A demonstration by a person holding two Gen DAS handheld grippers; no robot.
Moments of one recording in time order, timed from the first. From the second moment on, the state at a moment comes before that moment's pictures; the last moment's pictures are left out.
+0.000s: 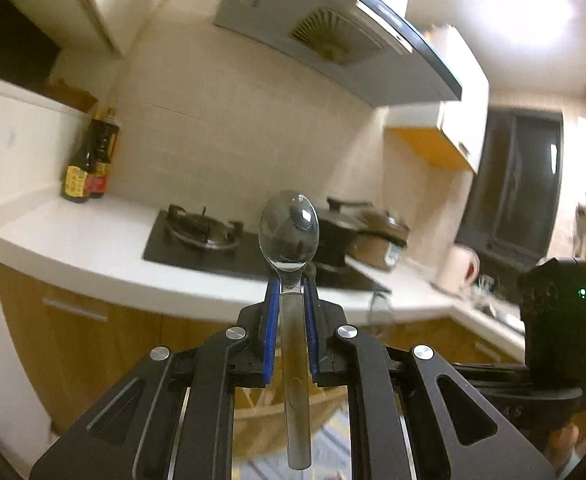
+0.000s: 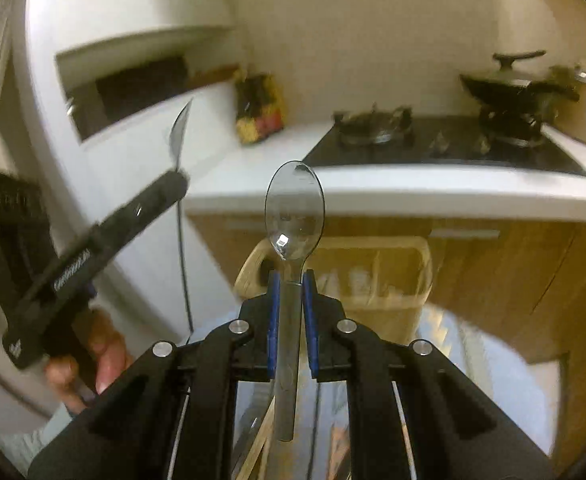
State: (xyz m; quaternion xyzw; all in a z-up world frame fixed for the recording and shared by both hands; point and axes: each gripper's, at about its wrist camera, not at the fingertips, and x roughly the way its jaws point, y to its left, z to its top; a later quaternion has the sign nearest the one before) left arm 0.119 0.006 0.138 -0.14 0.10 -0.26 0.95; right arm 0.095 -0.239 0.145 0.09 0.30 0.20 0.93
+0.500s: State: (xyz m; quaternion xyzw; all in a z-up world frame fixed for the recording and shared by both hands) left arm 0.167 -0.013 0.103 -0.14 0.05 -0.12 0.98; right arm 0.151 -0.272 0.136 0.10 0.13 0.06 0.98
